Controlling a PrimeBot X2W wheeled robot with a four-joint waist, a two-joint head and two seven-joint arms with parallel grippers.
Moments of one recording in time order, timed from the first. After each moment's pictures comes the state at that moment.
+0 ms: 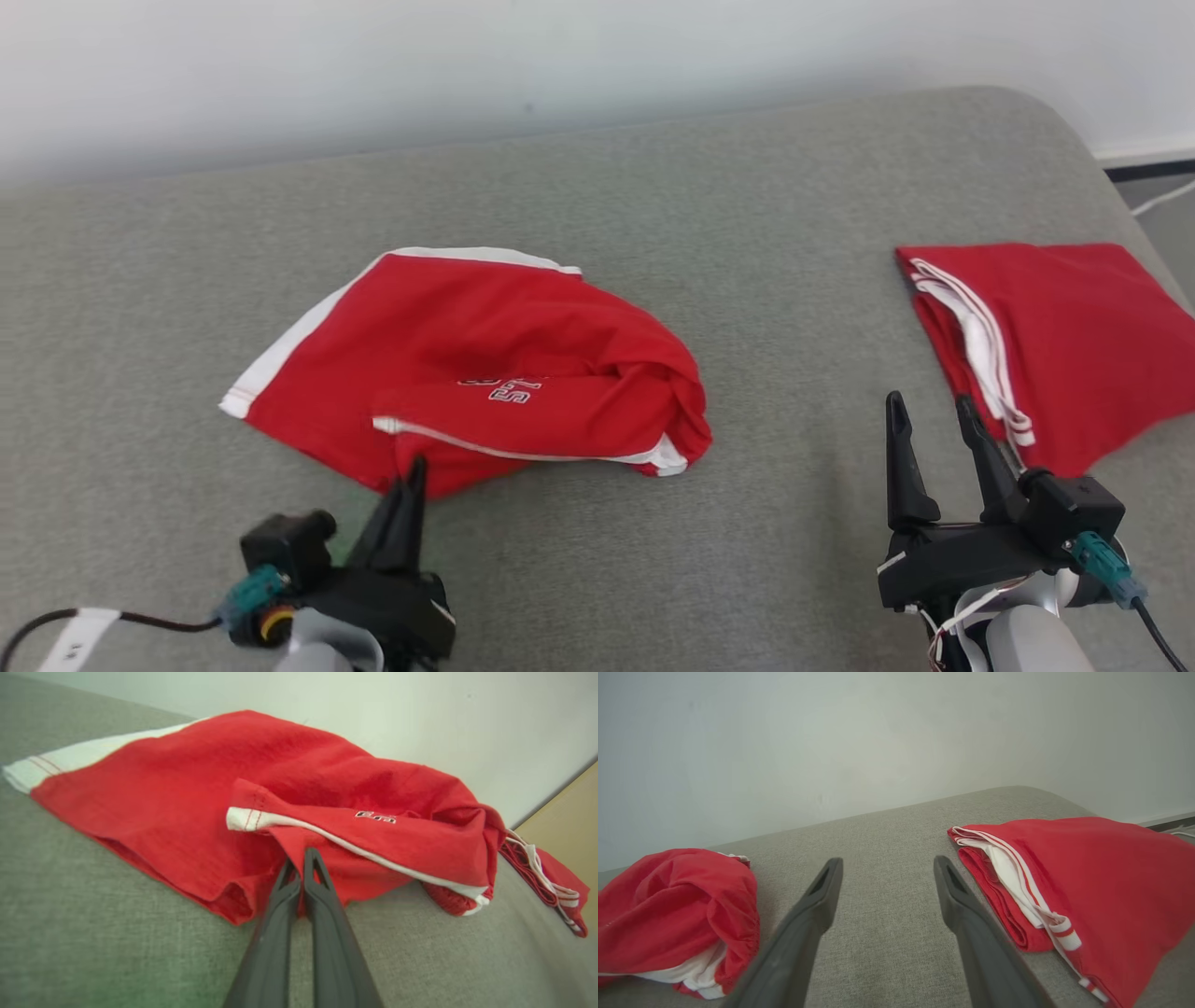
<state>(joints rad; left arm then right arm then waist) -0.40 0.05 -0.26 0.51 -0.43 -0.07 -0.26 -0.25 -0.09 0.13 0.27 0.19 0.13 -0.26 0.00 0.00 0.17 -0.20</state>
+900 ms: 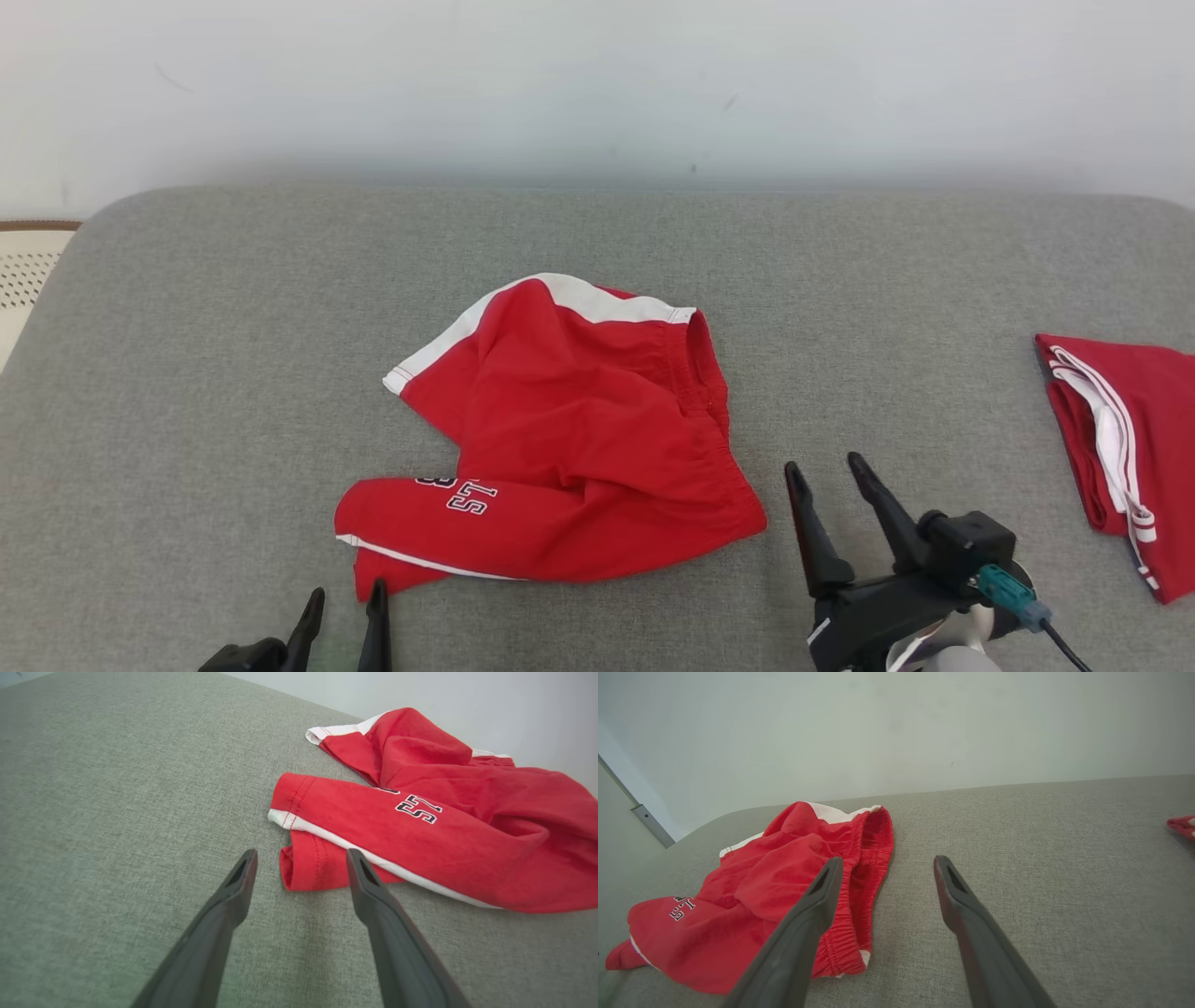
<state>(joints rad) -0.19 0.05 -0.11 0.45 -0.33 0.00 -0.26 -0.22 -0.13 0.35 0.34 0.27 0.13 -0.26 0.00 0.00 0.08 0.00</state>
